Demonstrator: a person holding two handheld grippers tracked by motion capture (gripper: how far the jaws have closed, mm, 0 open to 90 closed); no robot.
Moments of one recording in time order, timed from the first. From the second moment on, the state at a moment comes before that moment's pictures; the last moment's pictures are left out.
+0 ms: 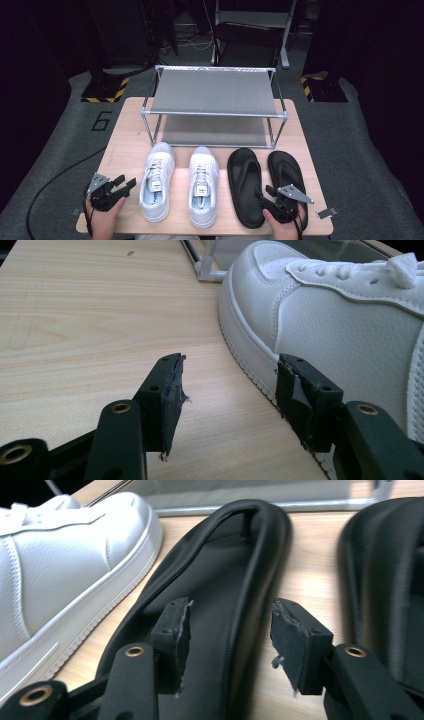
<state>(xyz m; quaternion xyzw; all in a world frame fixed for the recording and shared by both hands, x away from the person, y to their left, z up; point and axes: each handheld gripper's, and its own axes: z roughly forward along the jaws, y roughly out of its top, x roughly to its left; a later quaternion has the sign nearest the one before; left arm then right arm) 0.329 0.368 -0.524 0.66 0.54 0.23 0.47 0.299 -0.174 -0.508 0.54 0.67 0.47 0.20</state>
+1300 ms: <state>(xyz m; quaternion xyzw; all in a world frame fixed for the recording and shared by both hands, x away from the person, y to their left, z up) 0.327 0.366 -0.523 0.66 0.54 0.24 0.47 0.307 -0.164 -0.526 0.58 0.66 0.46 0.14</state>
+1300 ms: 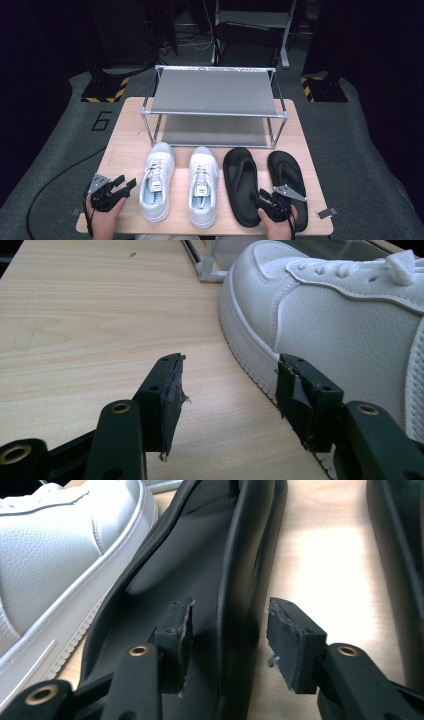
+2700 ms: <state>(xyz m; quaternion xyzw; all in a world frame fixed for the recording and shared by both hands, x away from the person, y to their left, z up) 0.326 0.367 -0.522 0.65 0.54 0.25 0.47 0.300 -0.168 -0.538 0.64 0.57 0.51 0.02</state>
